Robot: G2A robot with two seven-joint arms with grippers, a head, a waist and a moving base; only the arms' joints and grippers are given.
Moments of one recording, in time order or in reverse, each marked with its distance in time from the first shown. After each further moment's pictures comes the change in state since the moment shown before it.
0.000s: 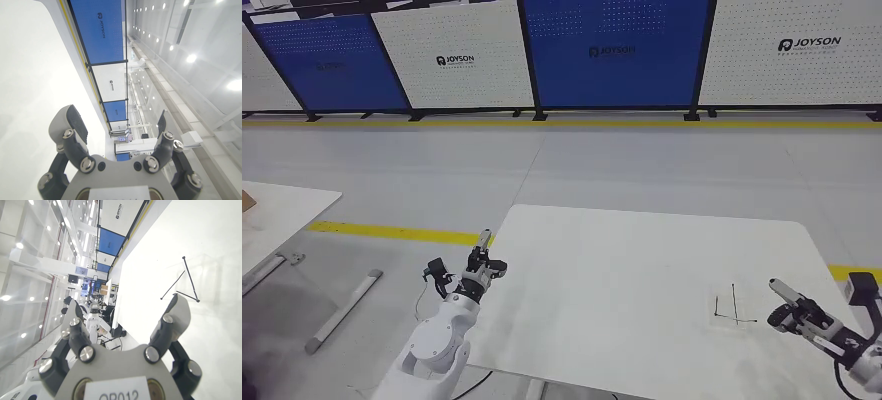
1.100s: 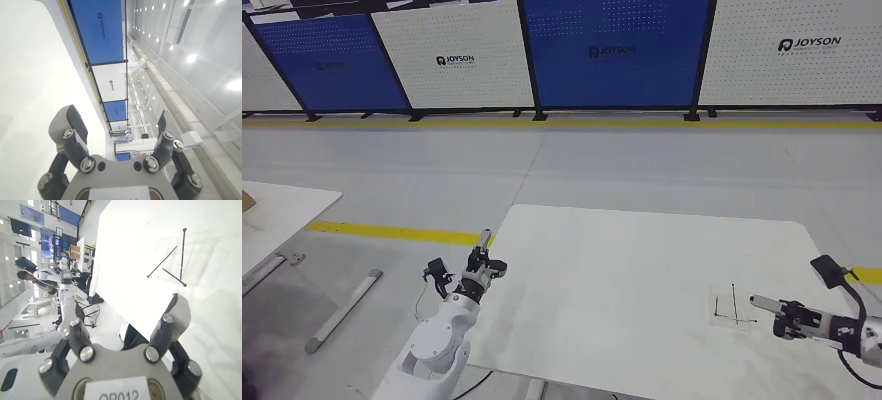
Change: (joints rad) left arm 0.000 0.000 0.000 0.000 0.000 0.000 0.000; right arm 0.228 0.057 -0.074 0.106 -0.227 -0.014 0.437
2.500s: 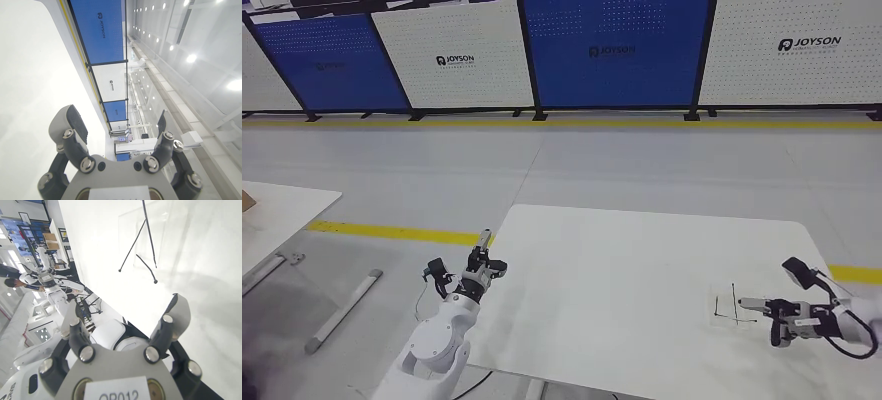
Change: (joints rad) left arm 0.000 0.000 0.000 0.000 0.000 0.000 0.000; right arm 0.332 0.175 -0.486 0.362 0.144 0.126 0.018
